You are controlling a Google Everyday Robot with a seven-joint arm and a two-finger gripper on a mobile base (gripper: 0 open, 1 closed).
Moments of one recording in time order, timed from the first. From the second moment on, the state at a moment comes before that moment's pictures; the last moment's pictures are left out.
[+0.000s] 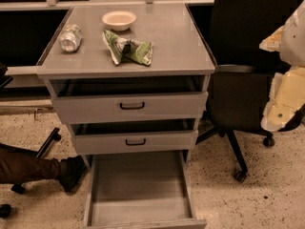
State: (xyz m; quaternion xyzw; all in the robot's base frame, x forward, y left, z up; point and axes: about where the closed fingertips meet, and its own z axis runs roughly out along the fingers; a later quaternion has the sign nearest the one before) arm 0.438 -0.217 0.976 -0.60 0.78 -0.03 0.16
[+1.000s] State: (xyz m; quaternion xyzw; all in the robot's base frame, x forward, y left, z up) arm 0.490 -0.169 0.926 -0.63 0.75 0.01 0.17
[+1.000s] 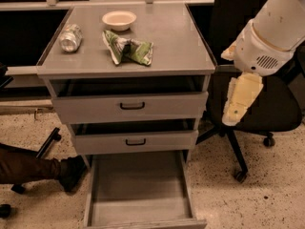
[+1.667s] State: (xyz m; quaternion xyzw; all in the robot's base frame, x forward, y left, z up) arm 0.536 -0.147 0.915 -0.65 0.73 0.03 0.20
